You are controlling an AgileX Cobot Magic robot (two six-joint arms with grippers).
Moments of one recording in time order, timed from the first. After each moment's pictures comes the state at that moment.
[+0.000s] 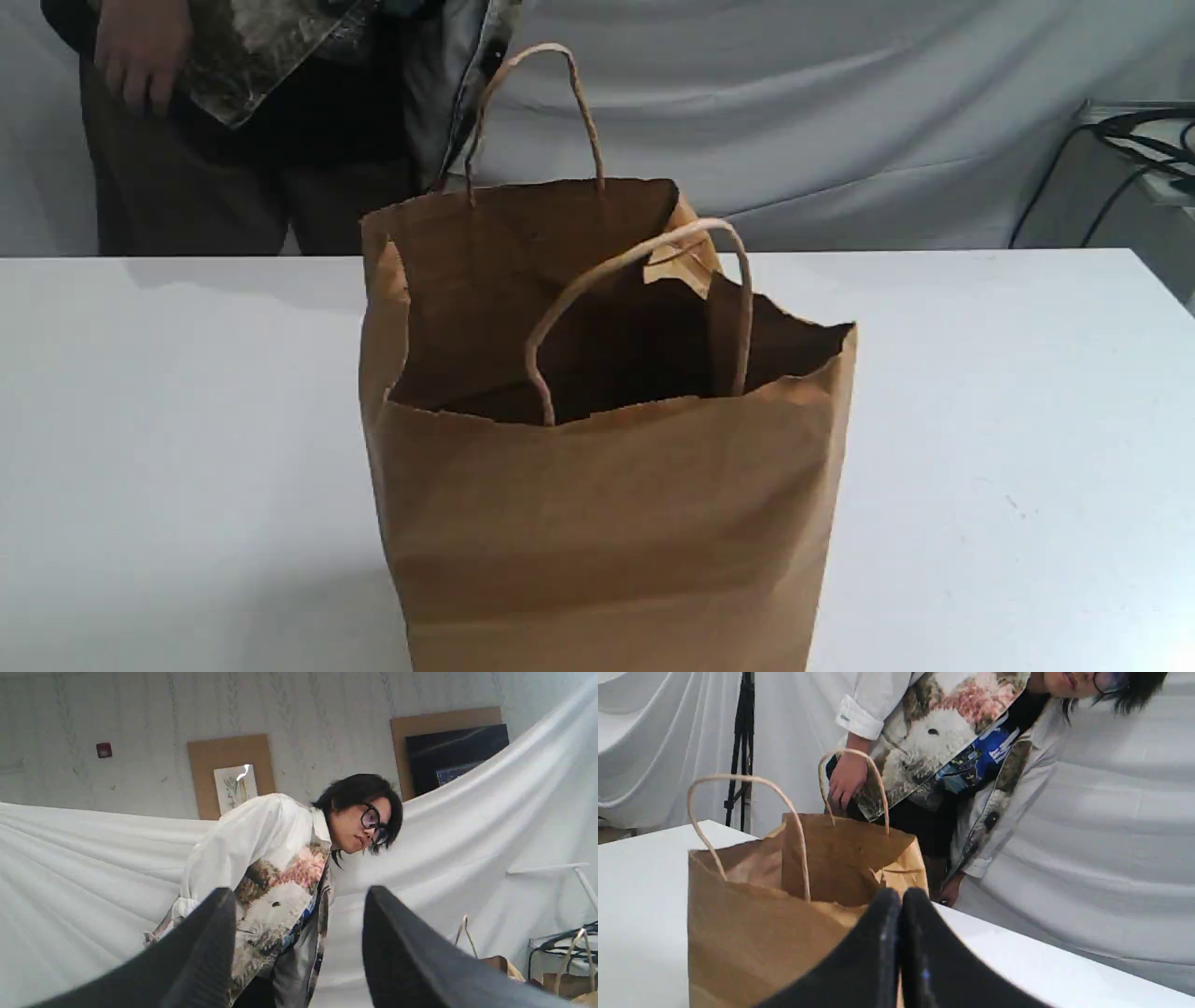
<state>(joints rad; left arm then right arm) -0.30 -0.01 -1.39 0.05 1.22 0.17 0.56 0.19 -0.37 0.01 0.26 -0.07</state>
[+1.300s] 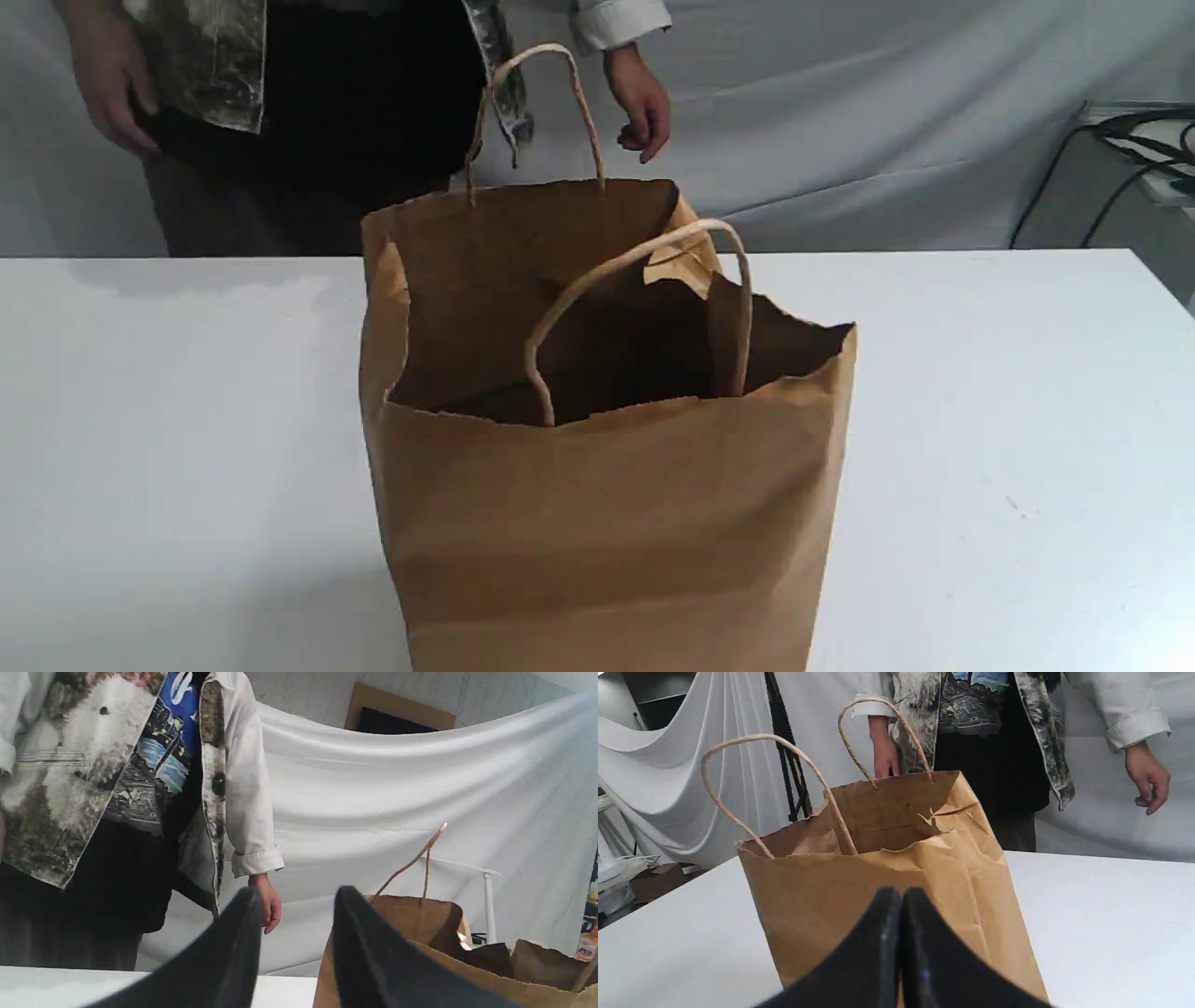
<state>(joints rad) -0.30 0.00 -0.16 -0.41 0.04 0.16 0.56 0.19 -0.28 0.31 0.21 -0.05</state>
